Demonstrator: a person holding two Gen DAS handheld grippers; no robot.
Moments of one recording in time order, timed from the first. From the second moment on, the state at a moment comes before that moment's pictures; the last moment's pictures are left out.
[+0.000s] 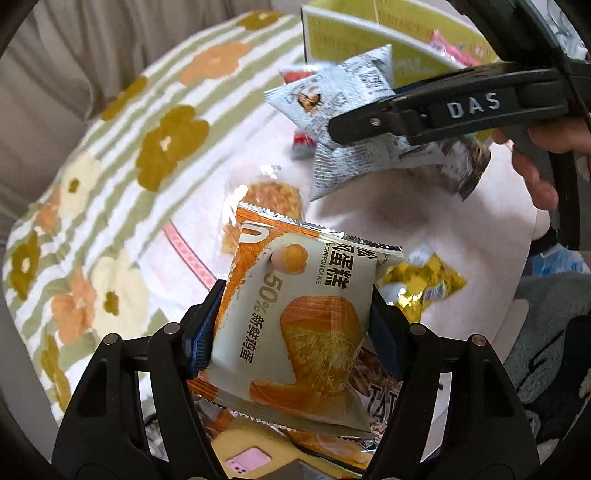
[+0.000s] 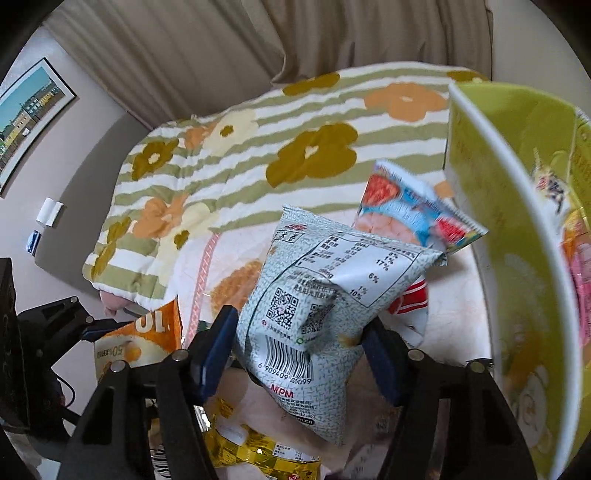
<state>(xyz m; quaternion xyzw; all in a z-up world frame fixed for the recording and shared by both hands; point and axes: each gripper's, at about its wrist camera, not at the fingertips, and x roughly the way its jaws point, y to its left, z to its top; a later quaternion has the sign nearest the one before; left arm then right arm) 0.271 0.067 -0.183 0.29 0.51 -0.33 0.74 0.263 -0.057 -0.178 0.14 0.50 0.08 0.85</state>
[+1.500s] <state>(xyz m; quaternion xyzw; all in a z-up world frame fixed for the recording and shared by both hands) 0.295 -0.267 -0.149 0.12 0.50 -0.26 0.82 0.189 -0.367 -0.089 0.09 0.45 0.03 0.89</state>
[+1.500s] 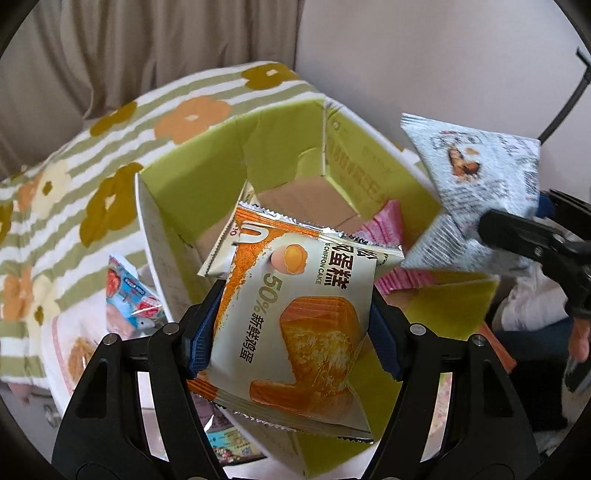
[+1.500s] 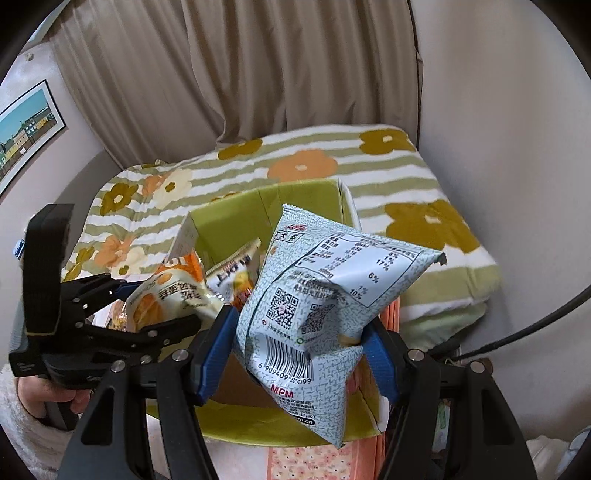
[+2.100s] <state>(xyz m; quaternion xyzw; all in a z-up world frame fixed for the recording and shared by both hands) 0.281 -0.210 -0.136 0.10 0.48 -0.20 0.85 0.183 -0.345 -0.114 0.09 0.47 0.05 0.87</state>
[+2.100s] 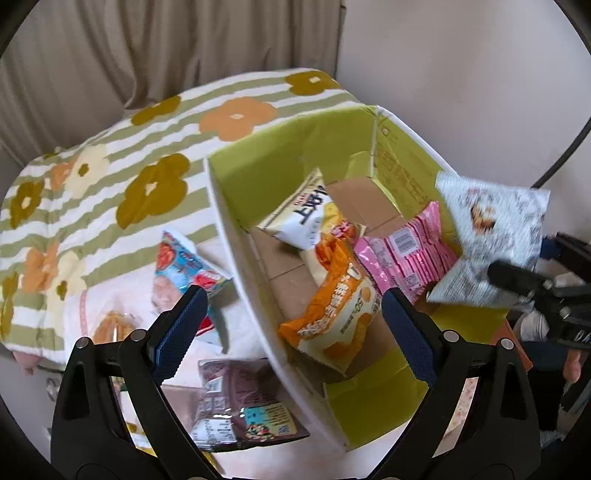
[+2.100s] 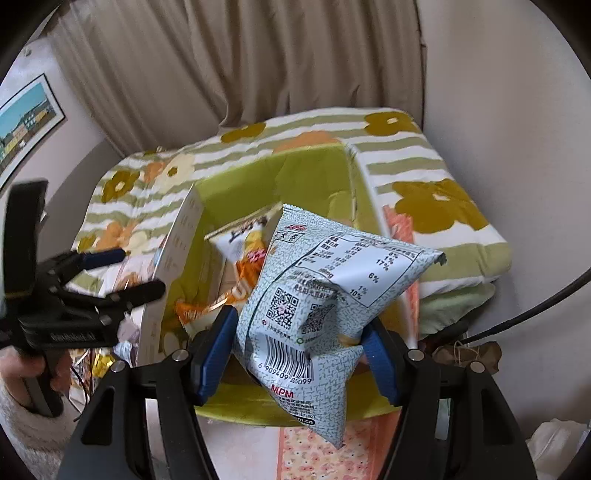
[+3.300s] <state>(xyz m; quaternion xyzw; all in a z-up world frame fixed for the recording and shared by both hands) 0.217 -0.166 -0.114 0.05 0.47 -0.10 0.88 0.154 -0.318 -0.105 0.06 0.44 0.15 0.88</state>
